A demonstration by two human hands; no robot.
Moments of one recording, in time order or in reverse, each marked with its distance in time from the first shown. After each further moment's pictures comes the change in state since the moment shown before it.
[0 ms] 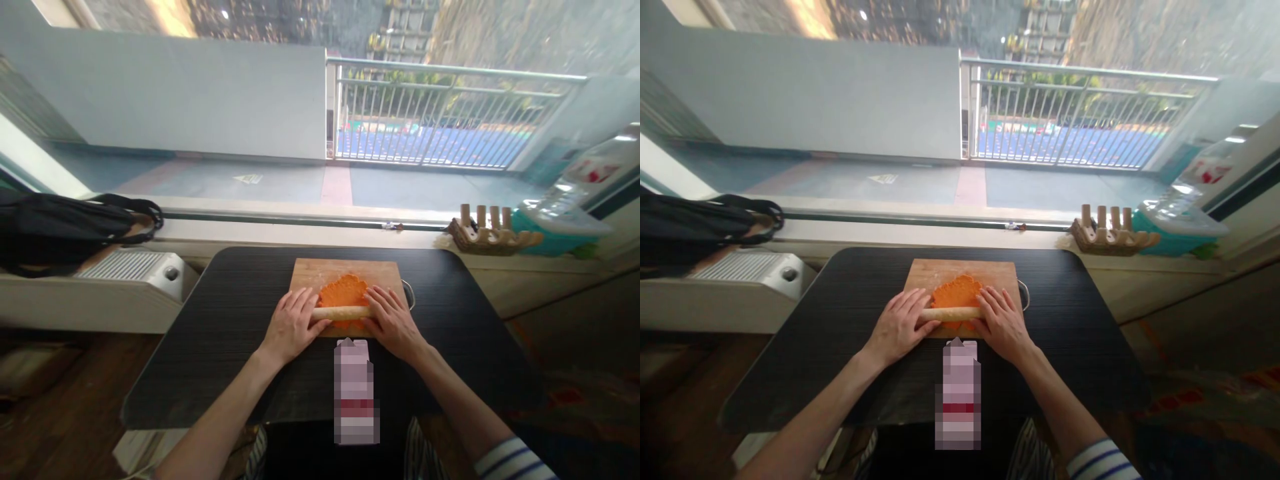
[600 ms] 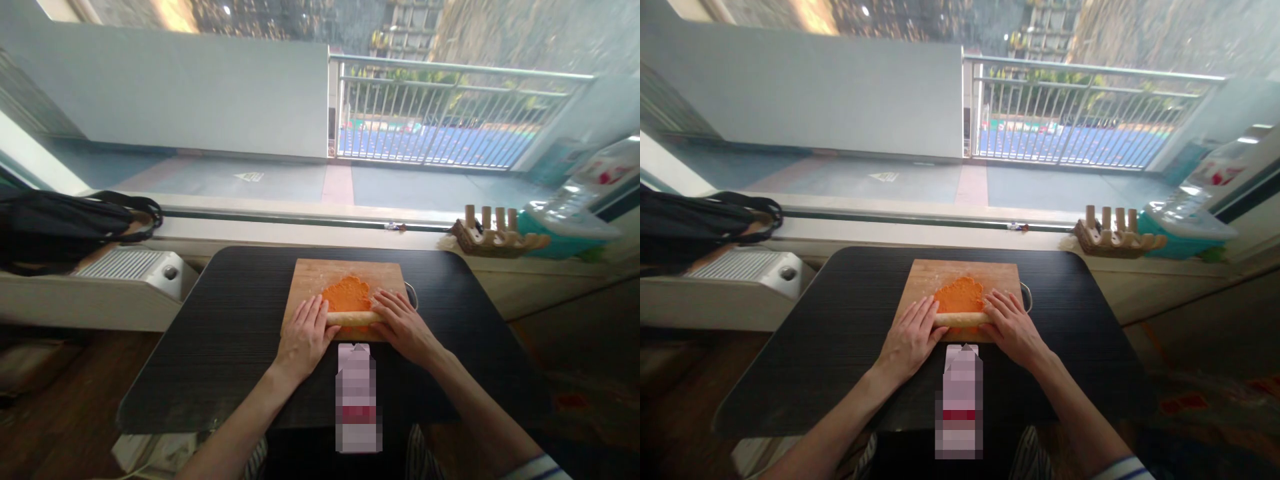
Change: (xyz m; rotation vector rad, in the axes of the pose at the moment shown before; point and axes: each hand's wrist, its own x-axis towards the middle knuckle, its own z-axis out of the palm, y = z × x) left_hand -0.007 0.031 0.009 0.056 -0.005 -0.055; right_hand -0.004 0.013 -0.021 0.015 -0.106 -0.076
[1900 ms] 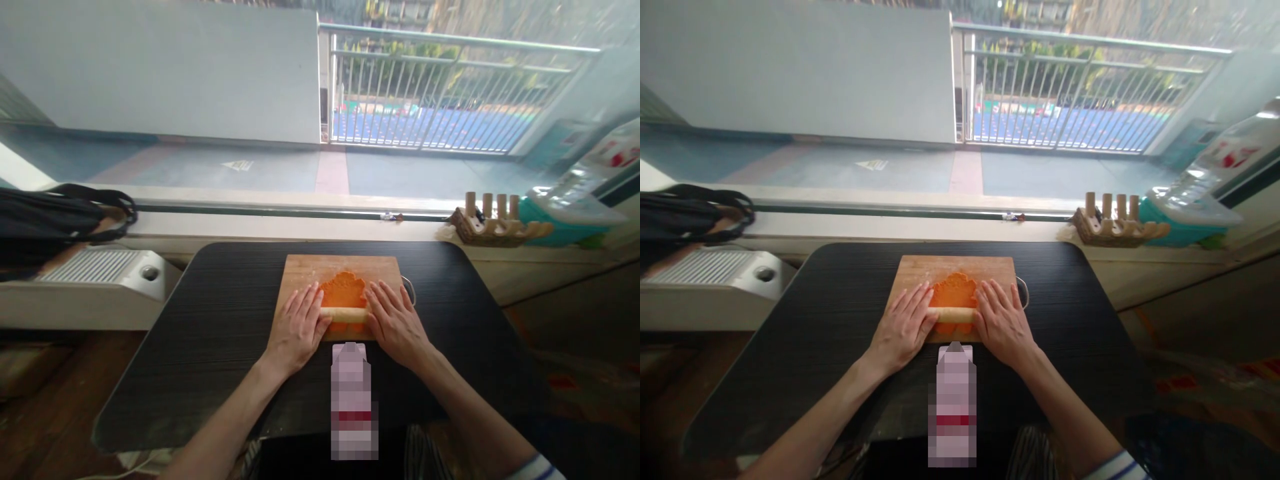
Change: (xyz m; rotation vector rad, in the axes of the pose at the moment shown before) left_hand 0.016 -0.013 0.004 -0.051 -0.037 0.066; right_hand 0.012 -0.016 0.003 -0.129 -0.028 0.199
